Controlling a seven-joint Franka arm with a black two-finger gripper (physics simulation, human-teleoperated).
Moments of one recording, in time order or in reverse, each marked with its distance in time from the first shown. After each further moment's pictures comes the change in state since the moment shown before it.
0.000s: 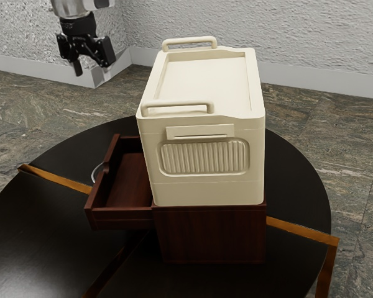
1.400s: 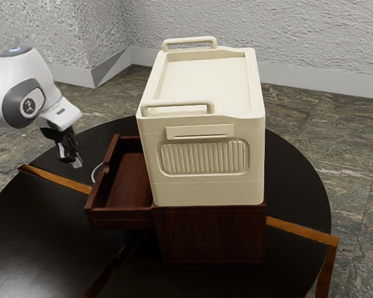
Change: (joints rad) arm 0.105 -0.398 0.016 -1.082 -0.012 0.831 1.067
